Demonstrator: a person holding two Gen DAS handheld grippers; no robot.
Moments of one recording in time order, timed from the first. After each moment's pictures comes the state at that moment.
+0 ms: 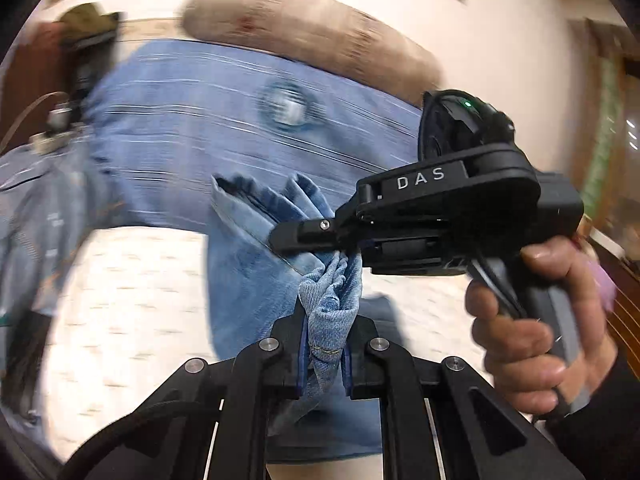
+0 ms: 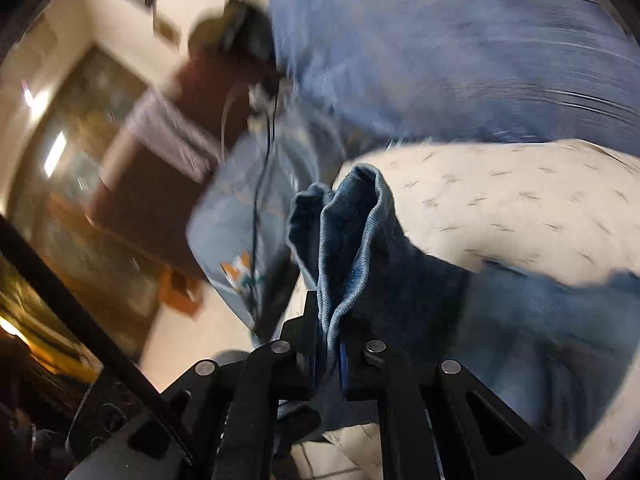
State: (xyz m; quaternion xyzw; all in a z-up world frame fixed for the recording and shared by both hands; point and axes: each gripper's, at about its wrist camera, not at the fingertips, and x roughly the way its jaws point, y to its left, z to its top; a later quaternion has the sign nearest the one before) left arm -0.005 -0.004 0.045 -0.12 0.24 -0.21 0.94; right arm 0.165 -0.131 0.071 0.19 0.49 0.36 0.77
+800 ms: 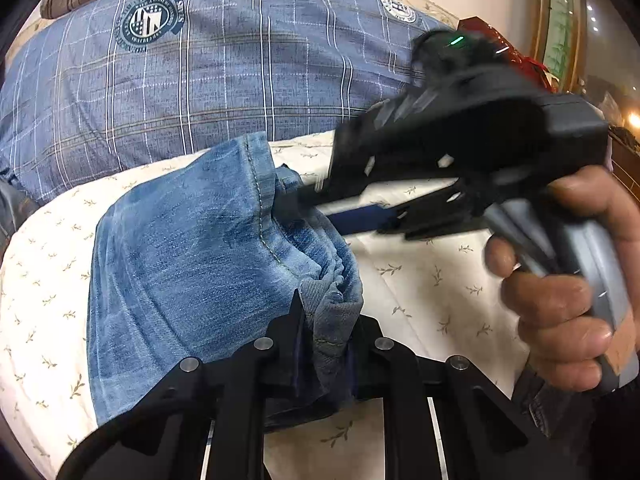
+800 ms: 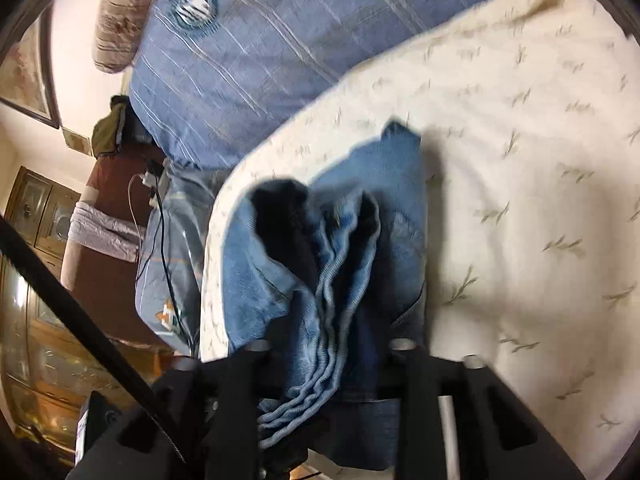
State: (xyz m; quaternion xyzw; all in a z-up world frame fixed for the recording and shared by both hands) left arm -0.022 -0.136 -0.022 0.03 0.36 -0.29 0.89; right arm 0.129 -0.300 -0.026 0.31 0.51 0.19 0.78
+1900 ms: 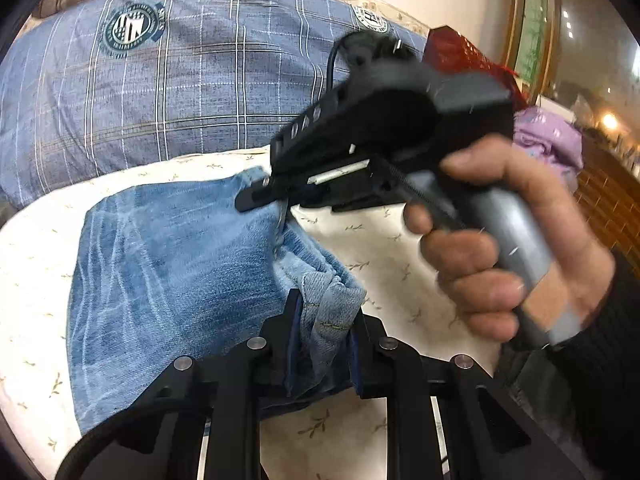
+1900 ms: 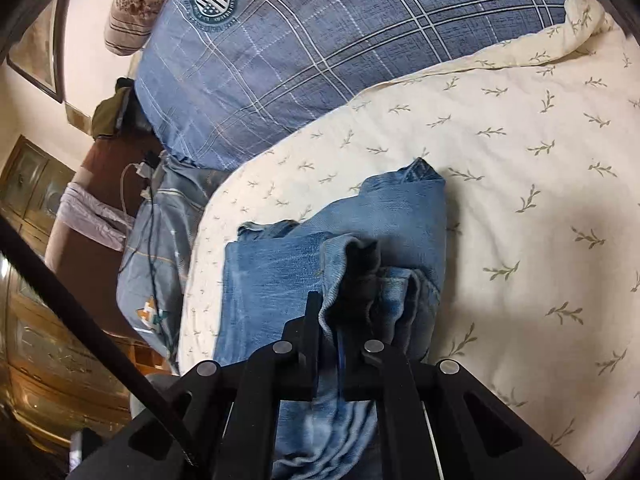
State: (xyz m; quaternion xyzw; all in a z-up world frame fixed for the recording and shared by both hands) left arm 0.000 -0.133 -0.026 0.01 0.34 -0.34 0.88; right arm 0.155 -0.284 -0.037 0.26 0.51 0.19 0.80
